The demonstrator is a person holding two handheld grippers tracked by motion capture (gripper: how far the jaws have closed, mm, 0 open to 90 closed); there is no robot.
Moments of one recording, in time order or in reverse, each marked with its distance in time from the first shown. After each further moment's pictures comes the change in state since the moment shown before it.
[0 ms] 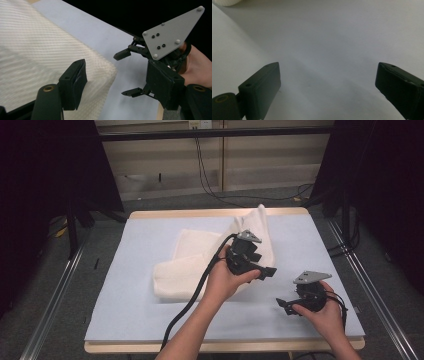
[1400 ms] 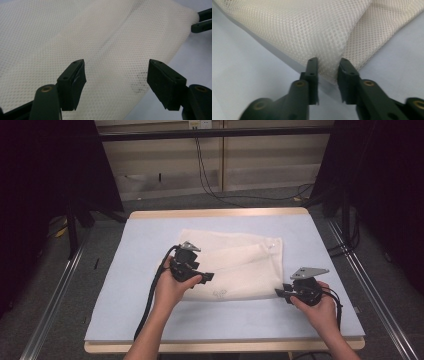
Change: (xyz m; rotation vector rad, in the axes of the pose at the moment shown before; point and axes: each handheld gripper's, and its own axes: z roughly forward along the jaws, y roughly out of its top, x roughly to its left) left arm 0.083 -0.099 -0.077 0.149 0.303 -0.151; right arm -0.001 0.010 0.008 -0.025 0.082 0.047
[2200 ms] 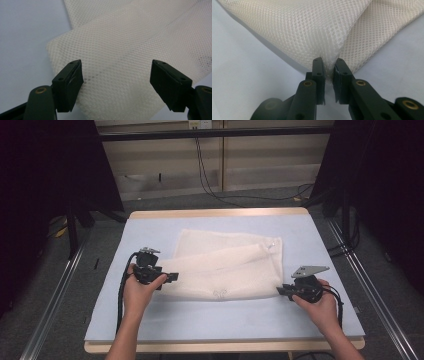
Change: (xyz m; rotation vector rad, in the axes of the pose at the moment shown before) left arm 0.075 -0.059 -0.032 -0.008 0.121 -0.256; right arm -0.010 -0.001 0.004 0.015 0.034 -0.019
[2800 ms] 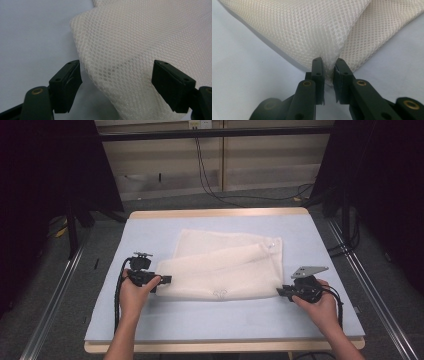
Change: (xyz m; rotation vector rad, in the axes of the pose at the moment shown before) left arm 0.023 -0.016 0.011 0.040 0.040 -0.095; right arm -0.002 -0.003 0.004 0.008 0.017 -0.004
